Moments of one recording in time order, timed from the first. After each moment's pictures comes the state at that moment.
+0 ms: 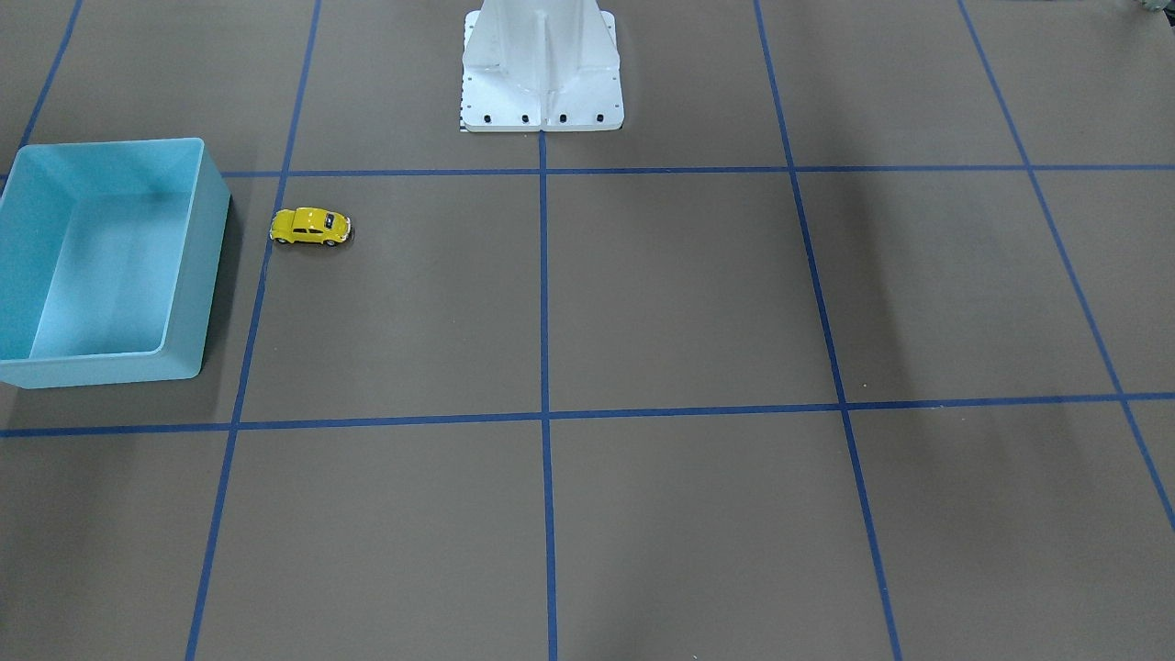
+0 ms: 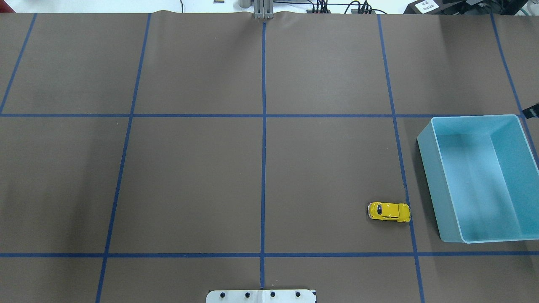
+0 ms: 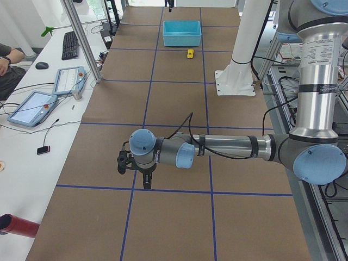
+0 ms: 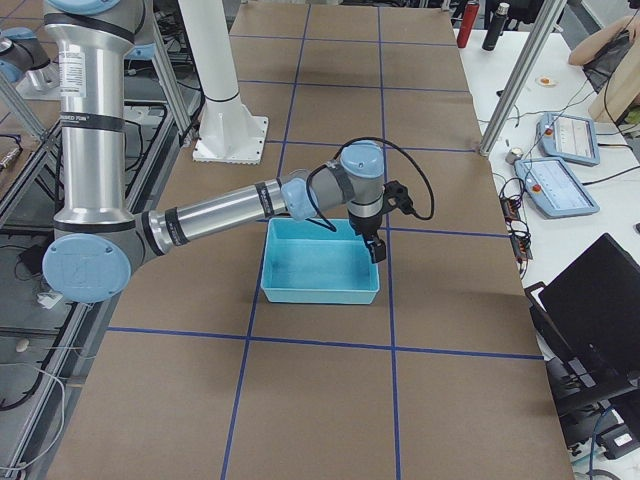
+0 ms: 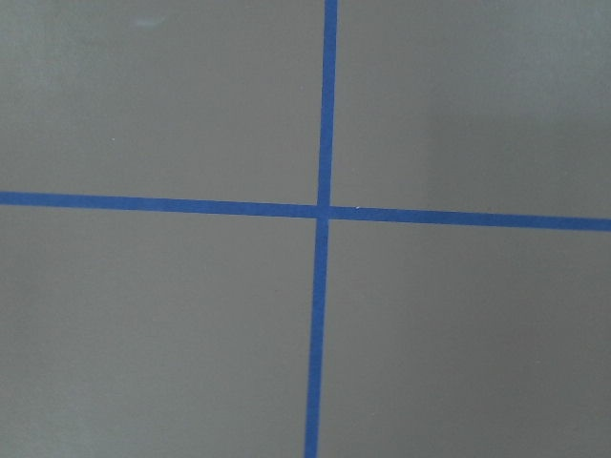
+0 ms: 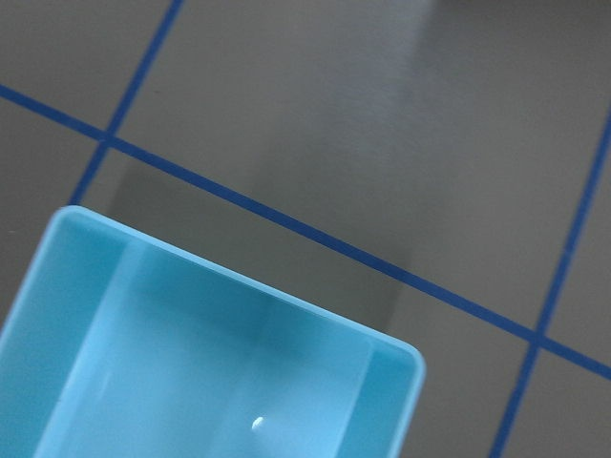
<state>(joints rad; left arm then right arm) -1.53 -1.55 -1.59 -1.74 -2.45 -0.25 1.27 -1.59 1.93 -1.44 2.28 0.01</state>
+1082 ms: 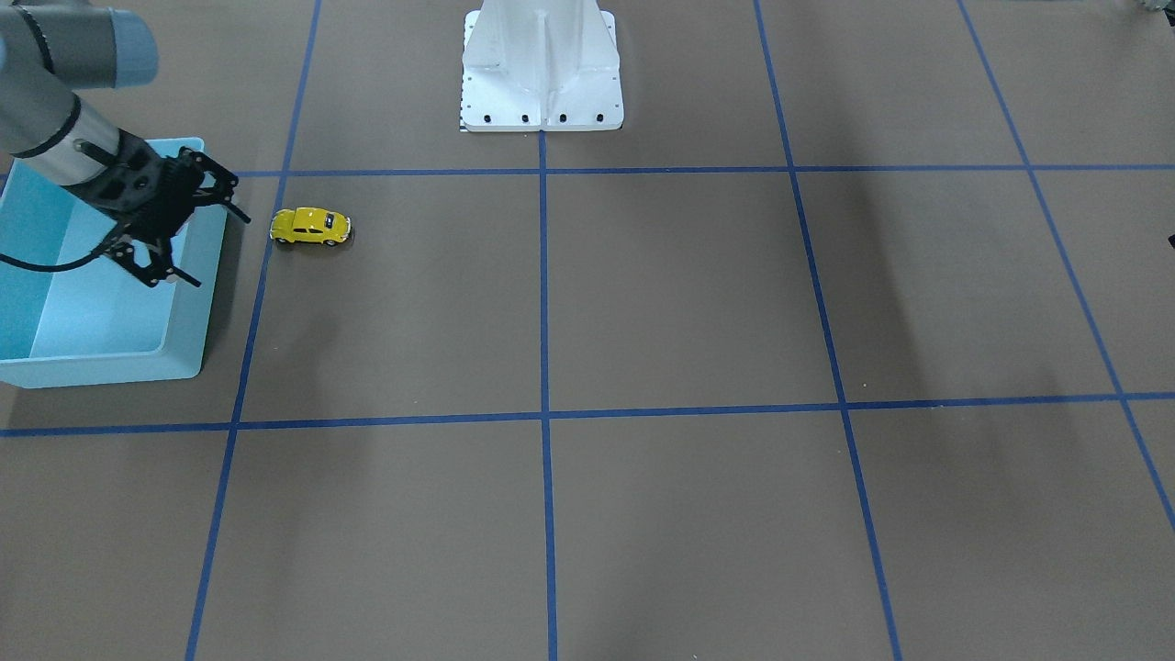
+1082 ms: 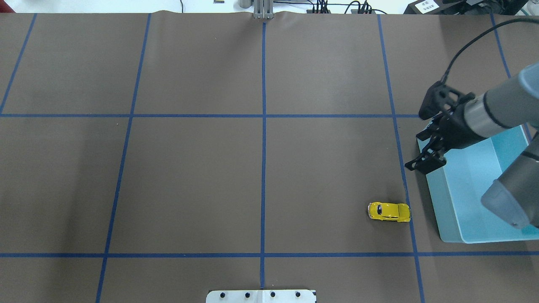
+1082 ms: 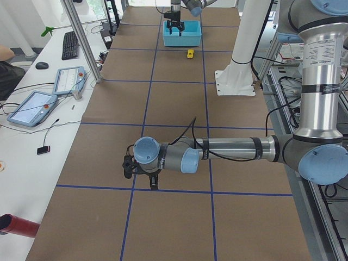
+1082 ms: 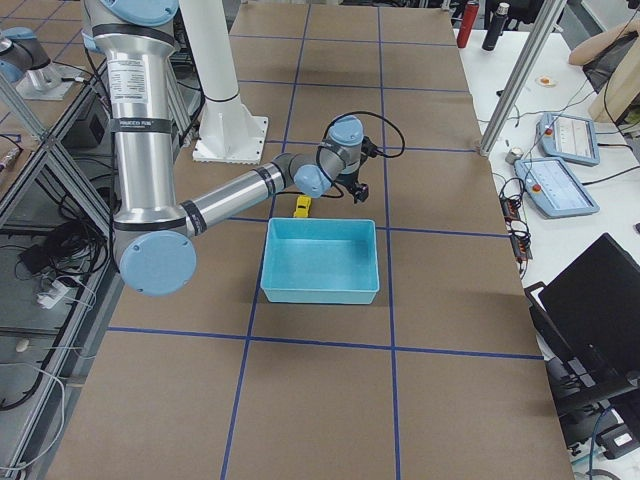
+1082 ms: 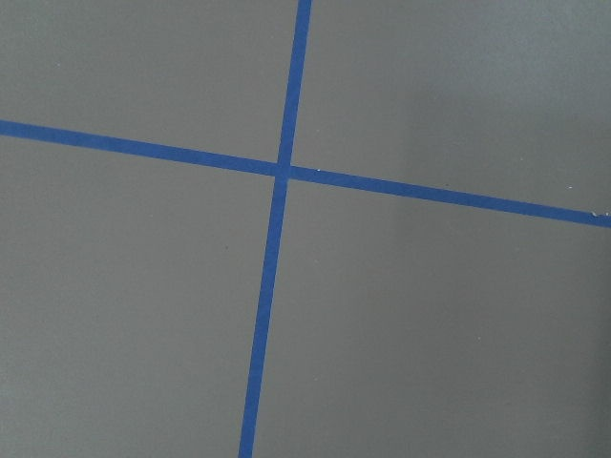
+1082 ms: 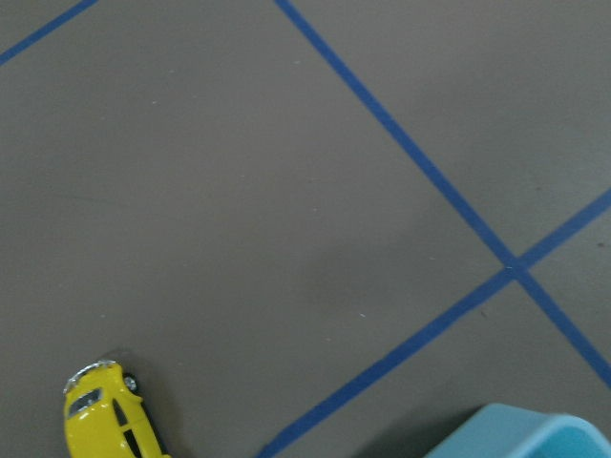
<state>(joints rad) -1.53 -1.51 -1.58 -1.74 -2.53 -0.25 0.83 -1.49 1.94 -1.17 2.29 0.01</state>
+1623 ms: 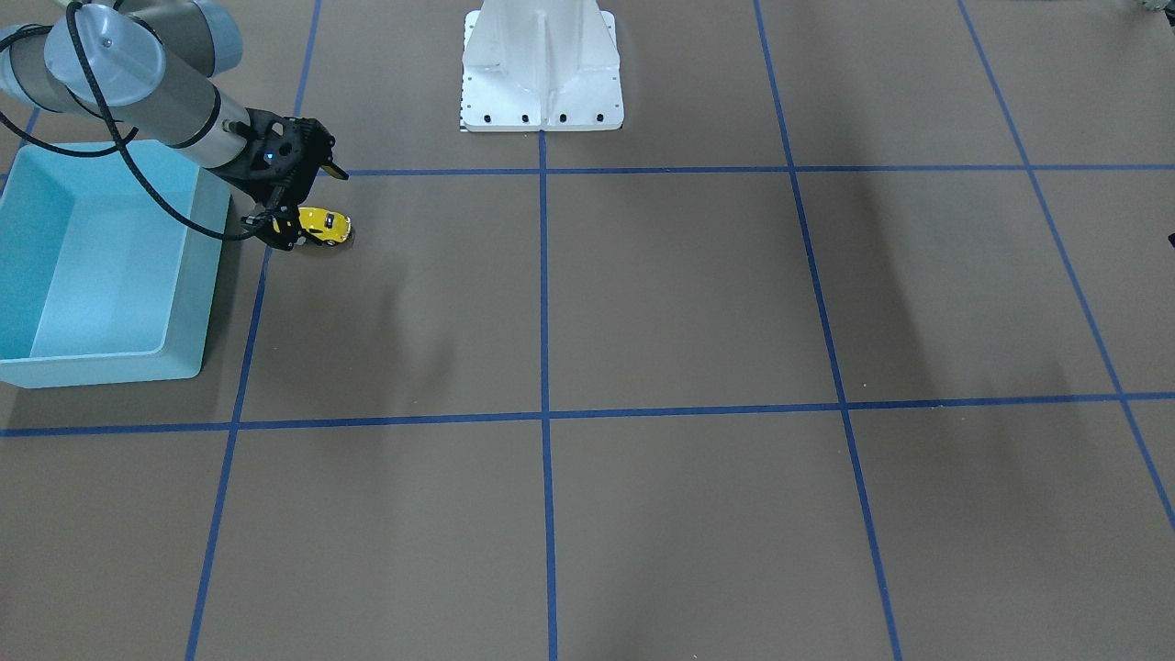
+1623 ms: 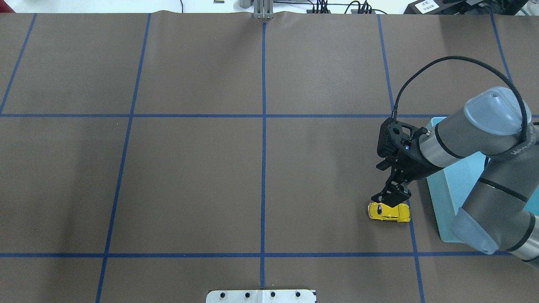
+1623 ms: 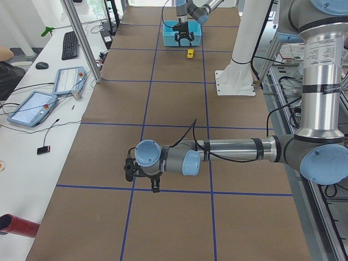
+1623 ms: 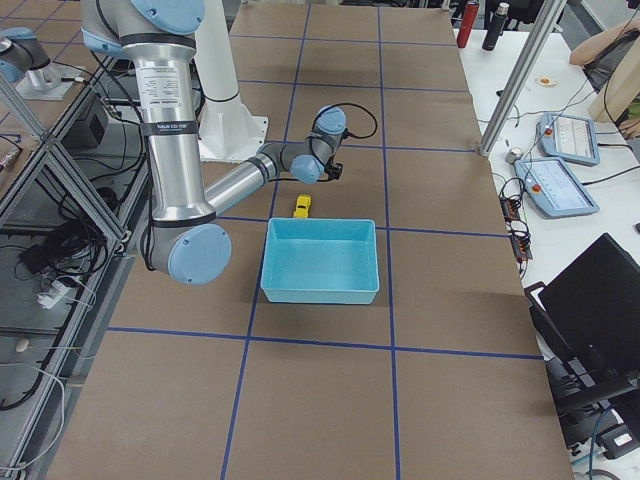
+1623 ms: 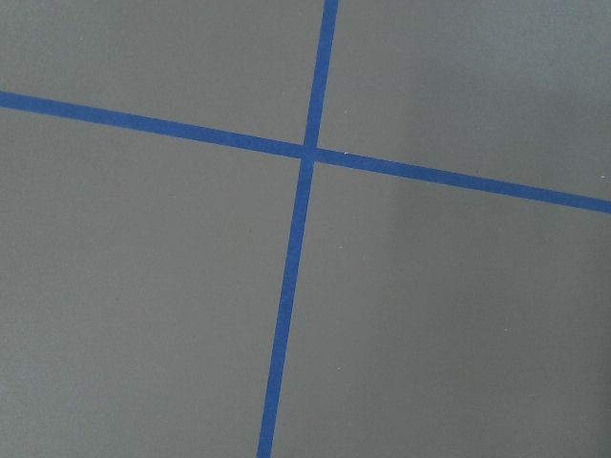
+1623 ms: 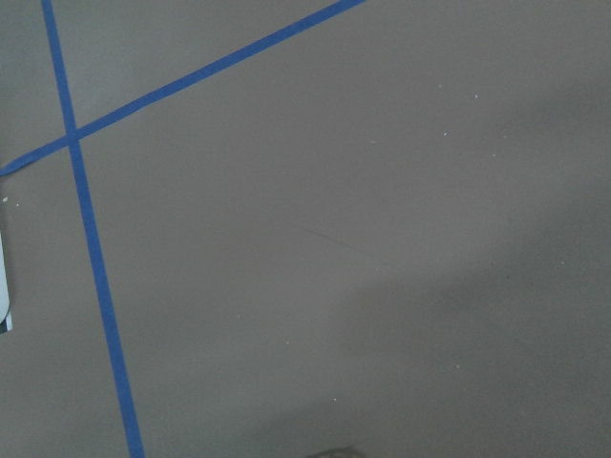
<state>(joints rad) -1.53 -1.51 -1.57 -1.74 -2.52 -0.25 0.69 -1.44 1.94 -1.16 2.29 0.01</state>
